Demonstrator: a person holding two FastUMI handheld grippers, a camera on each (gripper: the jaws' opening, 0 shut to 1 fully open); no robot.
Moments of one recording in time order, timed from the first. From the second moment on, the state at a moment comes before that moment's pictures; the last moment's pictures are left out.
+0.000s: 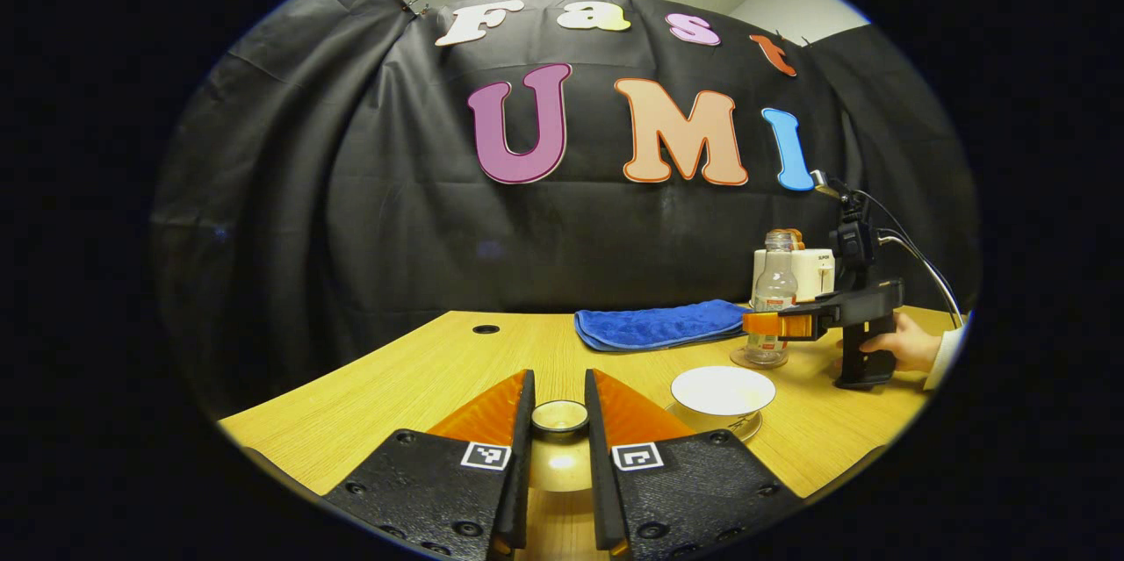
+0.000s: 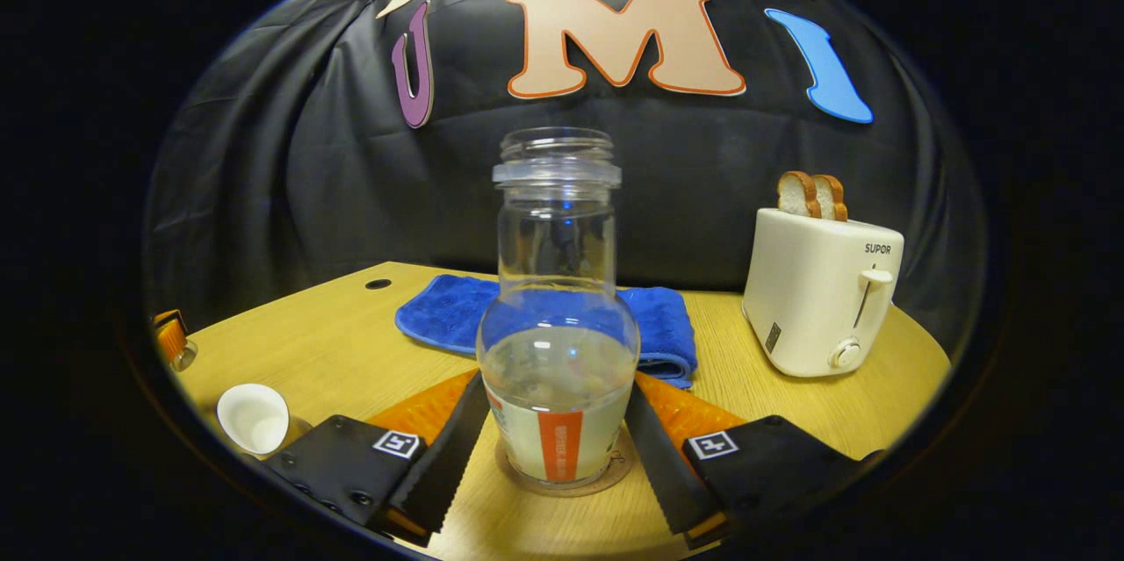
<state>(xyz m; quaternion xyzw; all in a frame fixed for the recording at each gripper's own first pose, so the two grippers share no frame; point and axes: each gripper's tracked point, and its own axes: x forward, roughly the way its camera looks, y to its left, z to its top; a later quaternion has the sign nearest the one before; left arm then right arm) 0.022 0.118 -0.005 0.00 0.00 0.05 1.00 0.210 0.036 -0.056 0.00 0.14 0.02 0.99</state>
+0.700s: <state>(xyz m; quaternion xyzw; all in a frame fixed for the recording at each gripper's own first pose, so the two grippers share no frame) 0.046 0.089 -0.005 0.00 0.01 0.00 1.00 0.129 0.029 -0.028 0.00 0.06 0.02 1.00</state>
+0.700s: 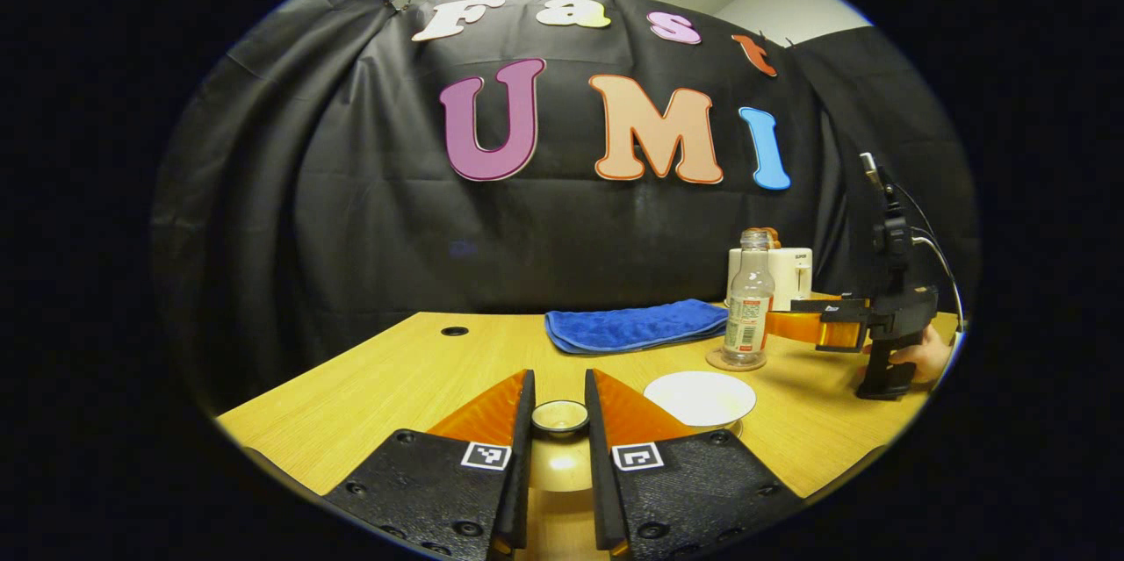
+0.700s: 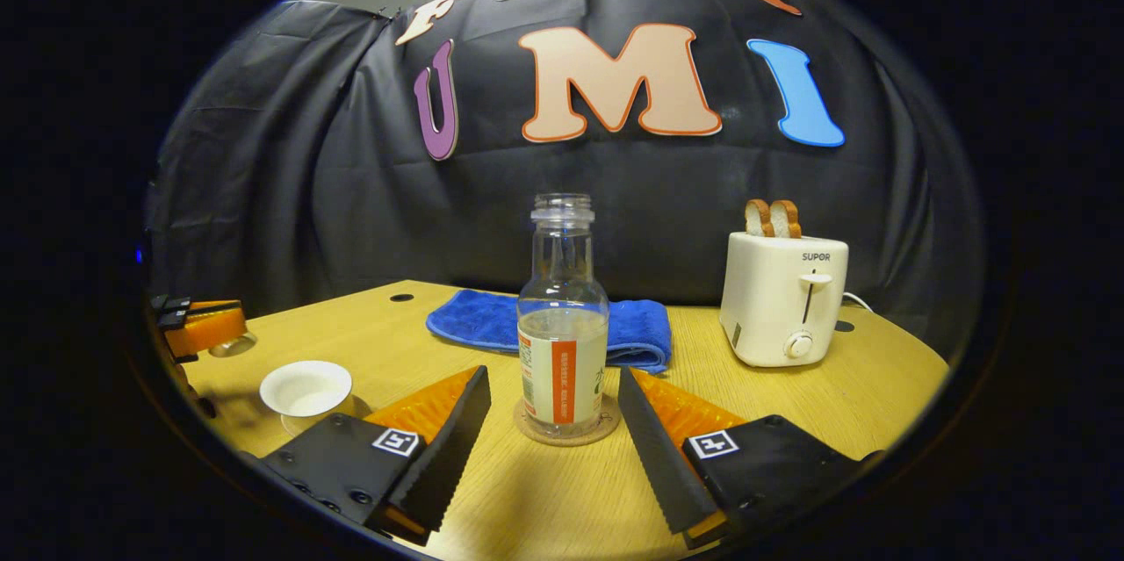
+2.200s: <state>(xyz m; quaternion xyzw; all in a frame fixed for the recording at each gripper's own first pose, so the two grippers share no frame) 0.103 -0.023 -0.024 0.03 0.07 -0.14 0.99 0.026 -0.020 -0.008 0.00 0.00 -0.06 1.00</state>
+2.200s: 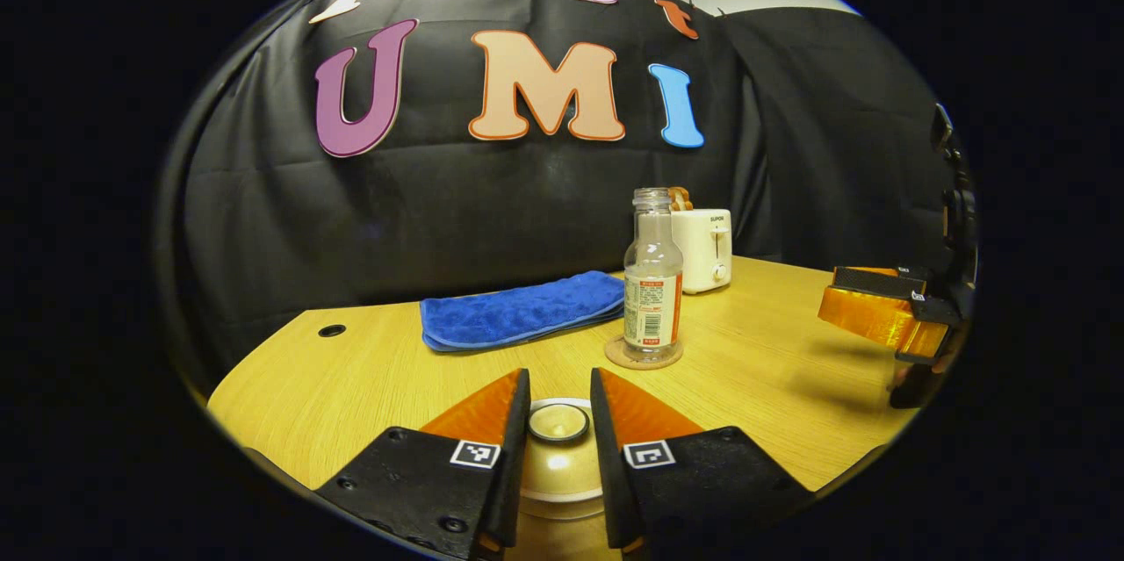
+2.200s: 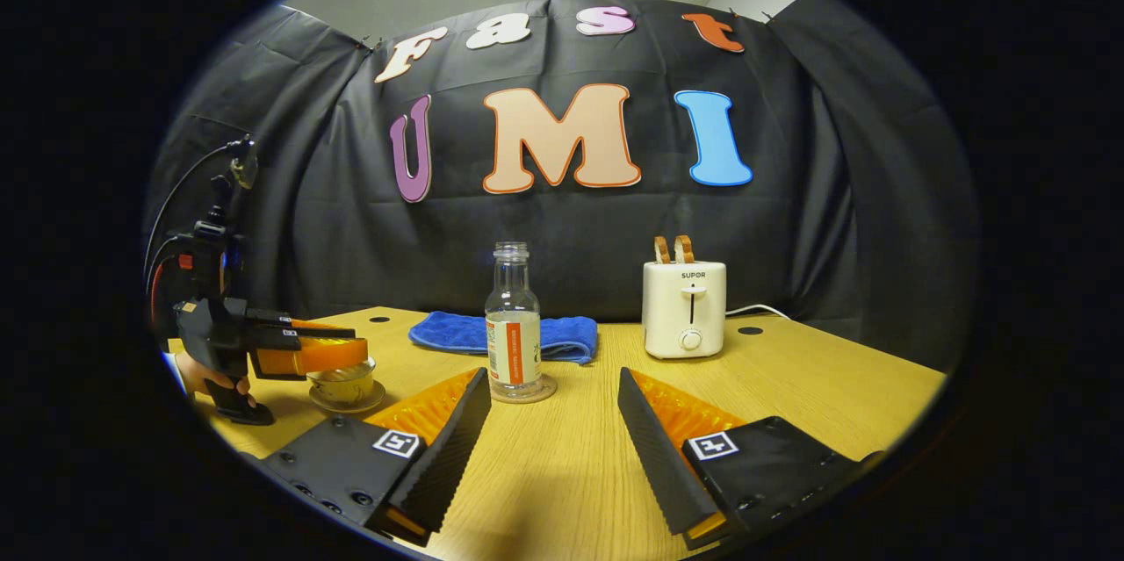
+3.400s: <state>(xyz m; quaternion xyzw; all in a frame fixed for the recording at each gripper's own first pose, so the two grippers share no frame) 0.028 0.056 -0.001 0.00 0.00 0.08 1.00 0.016 -0.035 0.000 0.00 0.00 -0.10 1.00</state>
